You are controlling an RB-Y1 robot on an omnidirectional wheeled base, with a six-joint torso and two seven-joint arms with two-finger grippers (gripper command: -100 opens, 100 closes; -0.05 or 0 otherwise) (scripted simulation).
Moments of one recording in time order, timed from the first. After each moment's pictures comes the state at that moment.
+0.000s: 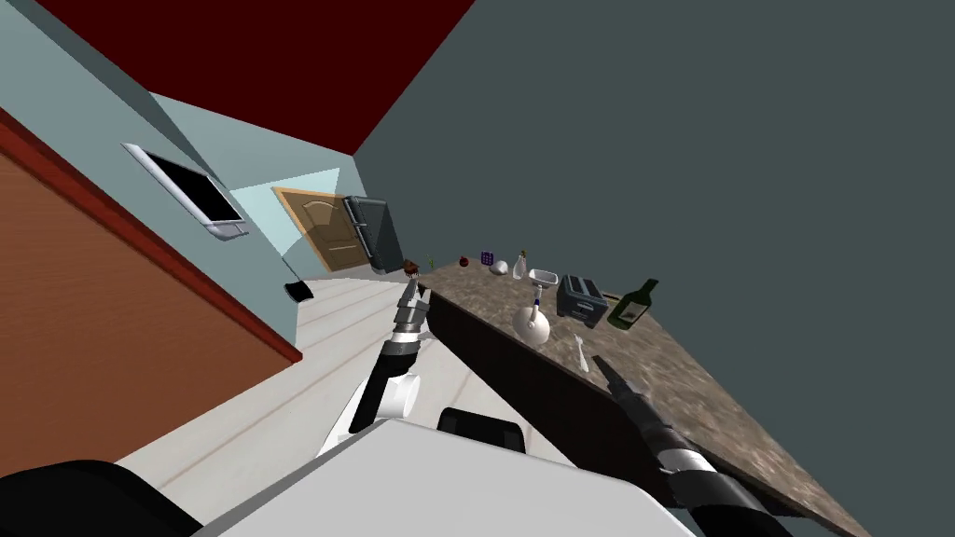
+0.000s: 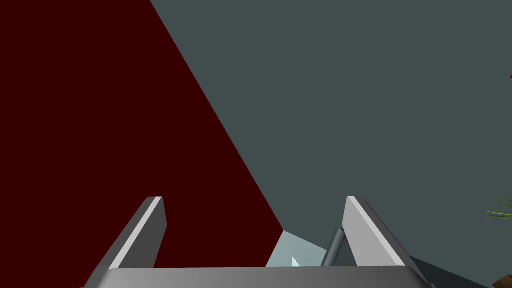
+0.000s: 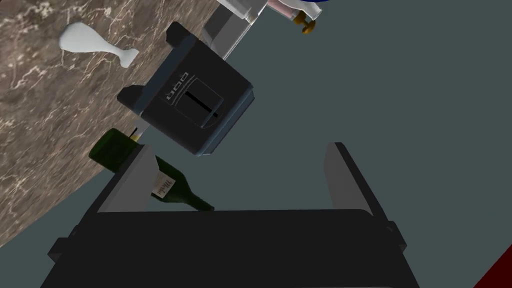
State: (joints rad) left arm 0.49 -0.03 -0.07 -2.23 -0.09 -0.42 0.07; right arm 0.89 -0.54 -0.11 -2.23 -0.02 -0.07 0.15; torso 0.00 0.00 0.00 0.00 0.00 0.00
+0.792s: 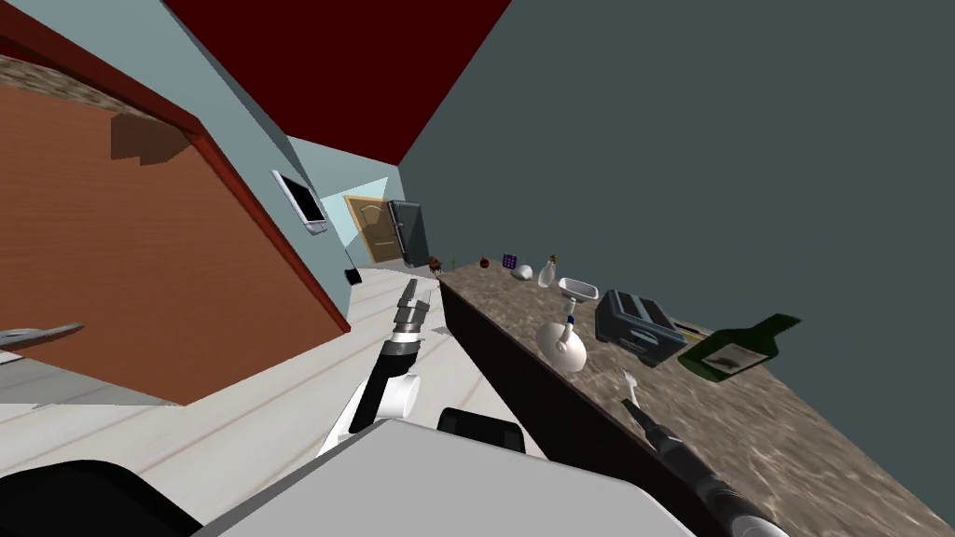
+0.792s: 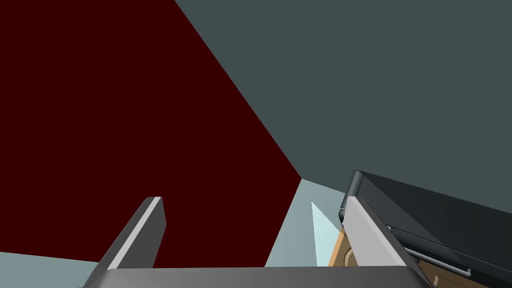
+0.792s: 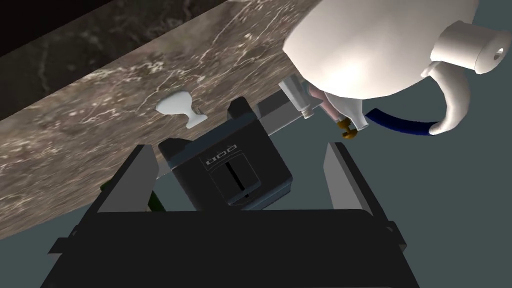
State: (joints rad) left arm 0.49 -0.03 -0.07 -2.23 -0.09 -0.42 0.07; right arm 1.05 -0.71 -0.18 -2.18 -0.02 0.14 0.18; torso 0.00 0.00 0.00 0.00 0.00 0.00
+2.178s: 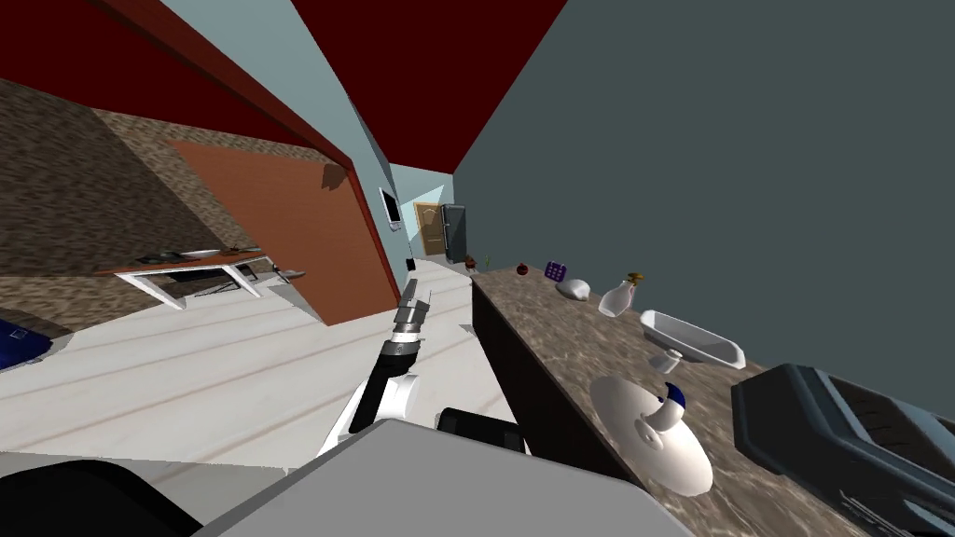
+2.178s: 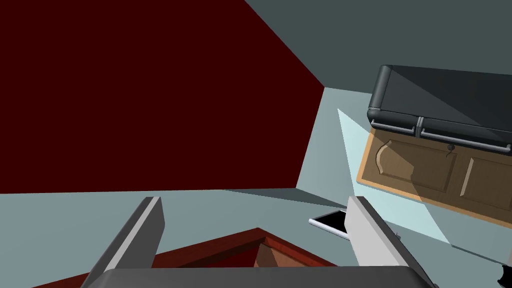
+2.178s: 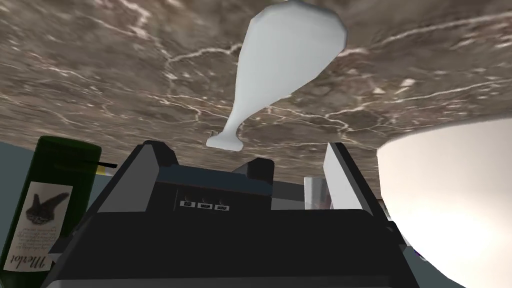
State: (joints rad) left arm 0.49 -0.03 -0.07 -2.23 -0.09 -0.42 0.07; right arm 1.34 -0.97 -0.30 -2.11 -0.04 0.52 0.24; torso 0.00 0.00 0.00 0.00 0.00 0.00
